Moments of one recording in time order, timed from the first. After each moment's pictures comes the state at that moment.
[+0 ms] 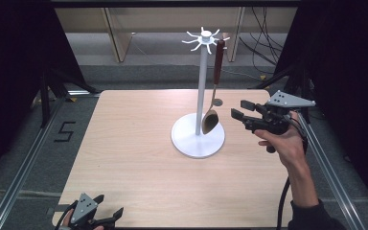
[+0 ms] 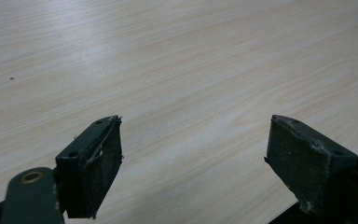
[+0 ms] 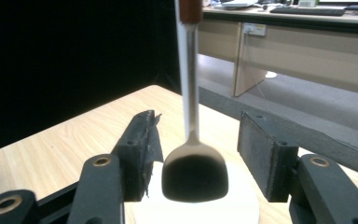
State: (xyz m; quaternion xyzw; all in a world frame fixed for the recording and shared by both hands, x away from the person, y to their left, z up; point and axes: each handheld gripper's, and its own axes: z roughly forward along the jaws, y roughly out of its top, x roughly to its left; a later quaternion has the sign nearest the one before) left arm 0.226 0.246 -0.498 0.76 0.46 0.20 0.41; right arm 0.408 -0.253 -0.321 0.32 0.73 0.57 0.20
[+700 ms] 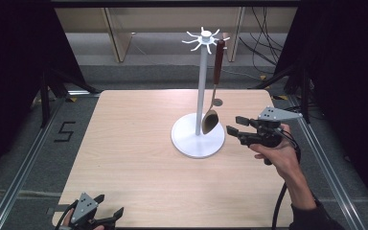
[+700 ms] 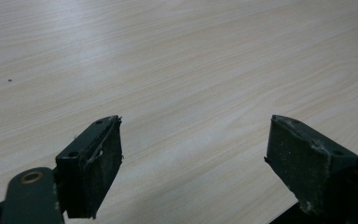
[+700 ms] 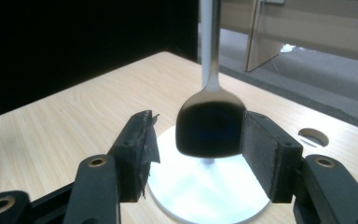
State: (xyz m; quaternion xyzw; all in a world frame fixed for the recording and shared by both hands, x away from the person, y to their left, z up) left arm 0.226 0.243 -0.497 0.75 0.47 0.20 0.42; right arm 0.402 -0.247 -0.360 0.31 0.77 0.53 0.18
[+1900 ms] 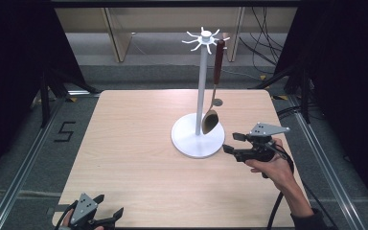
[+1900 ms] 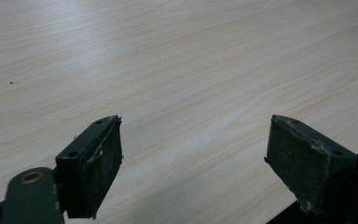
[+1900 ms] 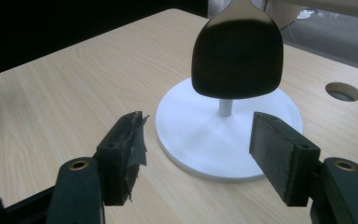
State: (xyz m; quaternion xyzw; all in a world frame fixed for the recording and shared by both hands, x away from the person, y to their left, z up) left arm 0.225 0.246 -0.496 0.76 0.46 0.20 0.41; right arm 0.391 -0.245 -0.404 0.32 0.80 0.49 0.13
